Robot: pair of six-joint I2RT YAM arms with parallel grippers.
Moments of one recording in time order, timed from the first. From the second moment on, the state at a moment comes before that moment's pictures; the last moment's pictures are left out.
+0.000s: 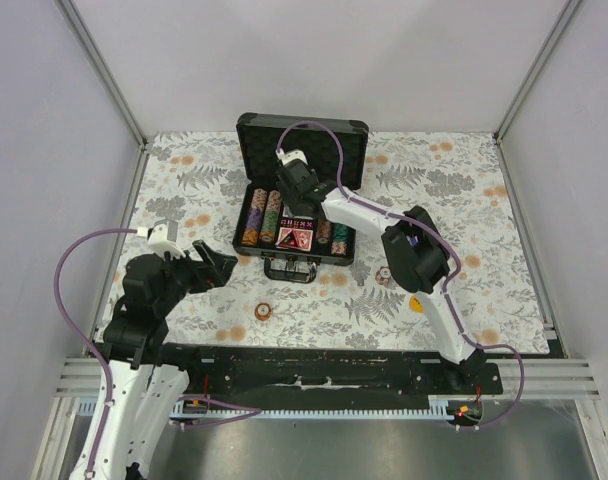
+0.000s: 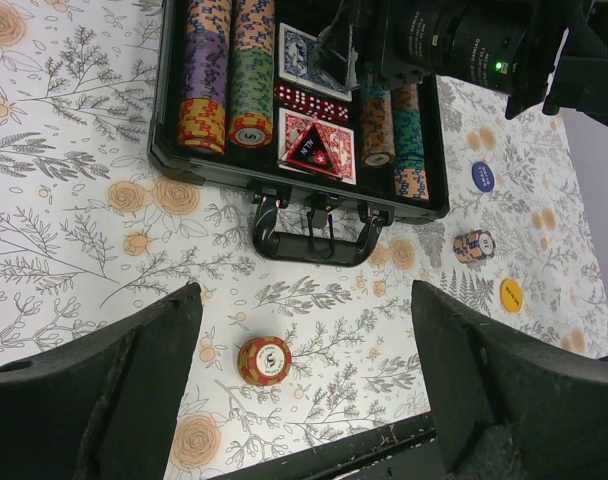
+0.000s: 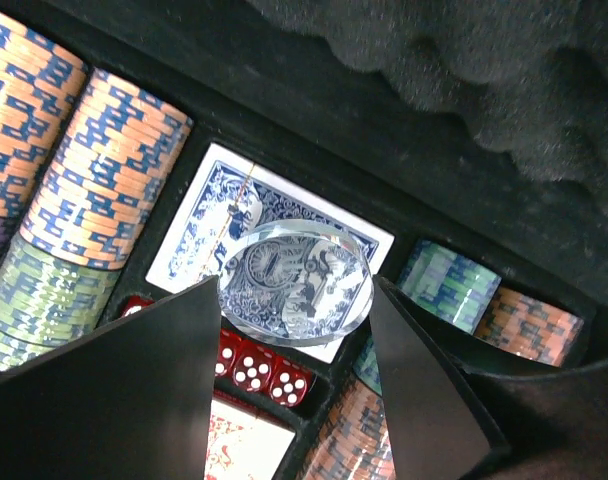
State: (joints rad) left arm -0.16 0.42 0.65 -0.61 0.20 -0.50; right arm 0.75 2.28 1.88 -0.42 0.39 0.20
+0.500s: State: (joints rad) left arm -0.16 0.42 0.65 -0.61 0.18 -0.50; right arm 0.73 2.29 1.88 -0.38 0.35 0.16
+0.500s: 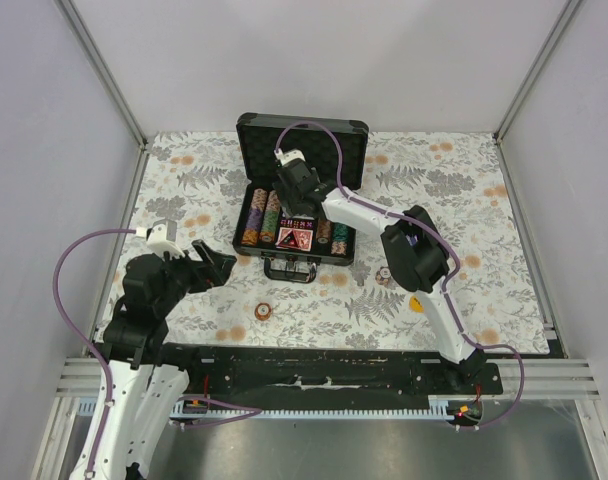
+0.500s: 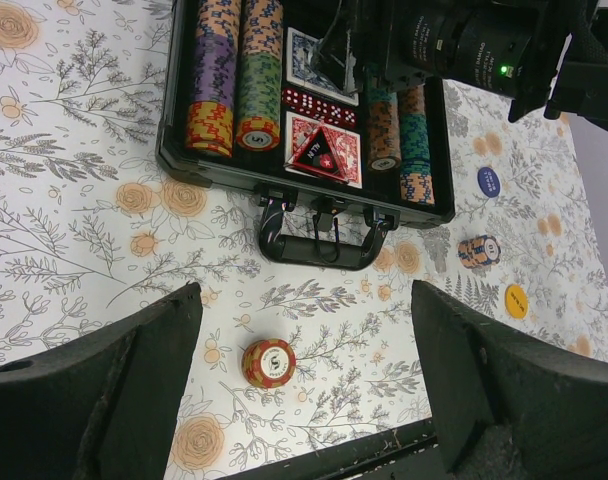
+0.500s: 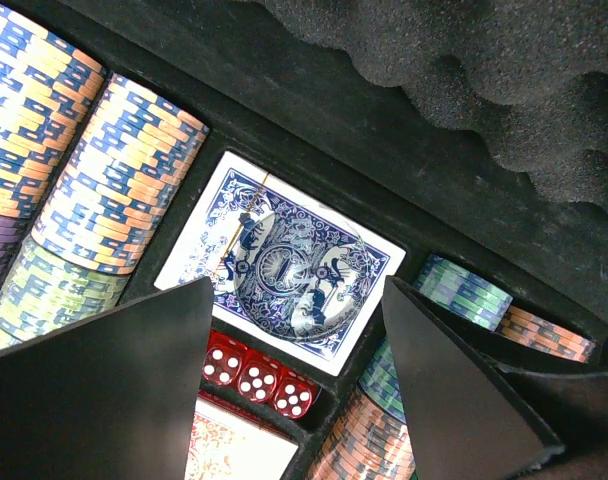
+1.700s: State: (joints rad) left arm -0.16 0.38 0.65 -0.61 0.16 -0.50; right arm 0.85 2.24 1.77 -0.40 0.22 0.13
